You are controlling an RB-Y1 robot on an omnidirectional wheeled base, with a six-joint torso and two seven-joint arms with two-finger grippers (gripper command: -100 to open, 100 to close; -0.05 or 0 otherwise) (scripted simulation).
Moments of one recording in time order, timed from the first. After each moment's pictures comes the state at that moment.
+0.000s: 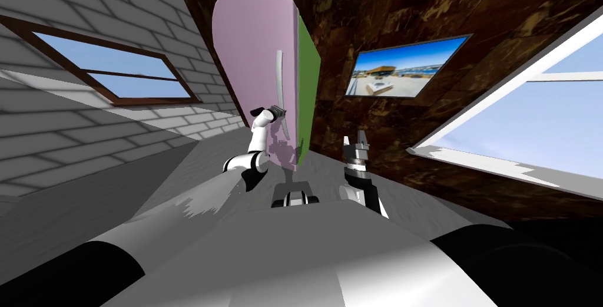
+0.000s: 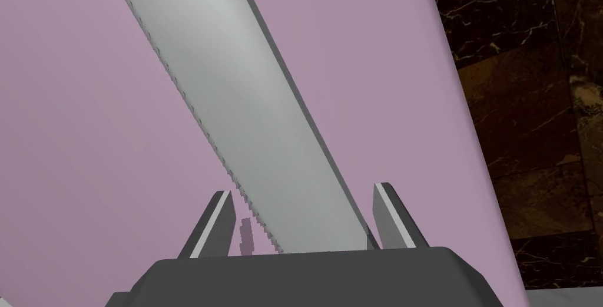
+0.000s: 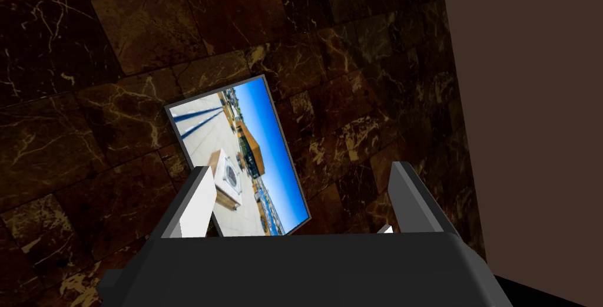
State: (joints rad) left arm -1.14 0.05 0.51 -1.03 0.50 0.54 0.52; right arm 0.52 0.01 -0.01 -2.39 -0.05 -0.40 0.00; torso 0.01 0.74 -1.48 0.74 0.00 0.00
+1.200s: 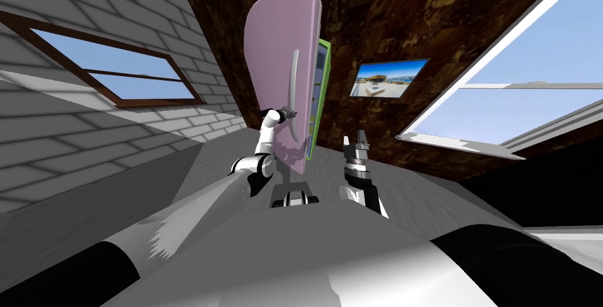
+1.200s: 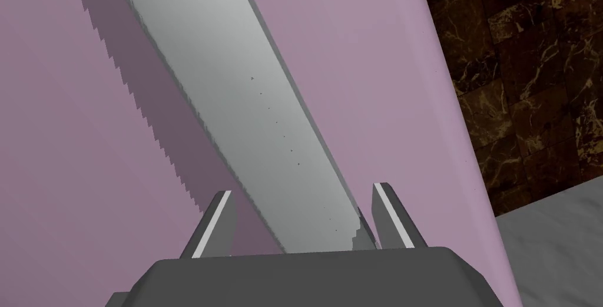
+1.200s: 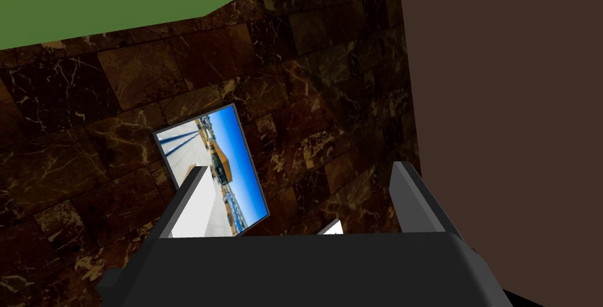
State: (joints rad) left arm -1.13 -0.04 0.44 -1.09 0.65 0.67 0.43; right arm 0.52 0.01 -0.01 -2.39 -0.05 -0.40 0.00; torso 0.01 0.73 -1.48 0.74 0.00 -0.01
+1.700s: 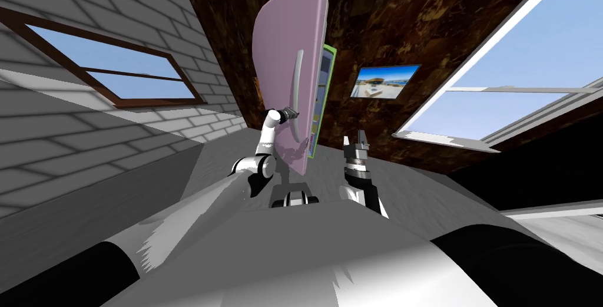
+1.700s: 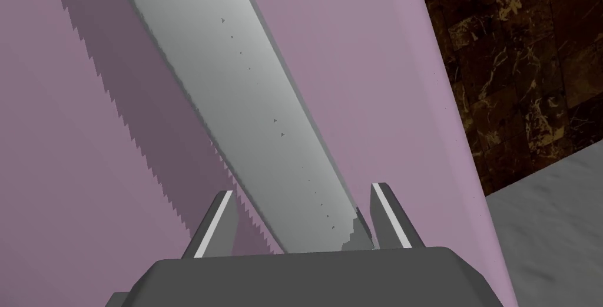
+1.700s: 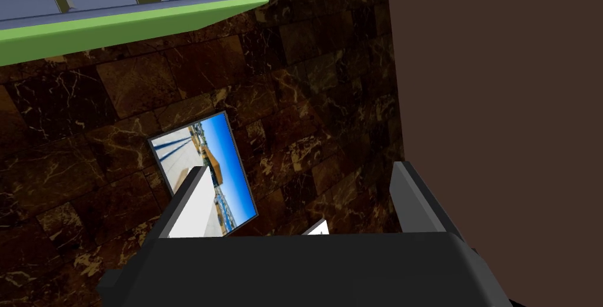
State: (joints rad) left arm -1.13 -0.05 0.43 -1.09 0.71 0.71 0.40; right arm 0.52 0.01 -0.01 -2.39 -0.05 -0.40 0.00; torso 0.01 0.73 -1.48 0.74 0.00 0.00
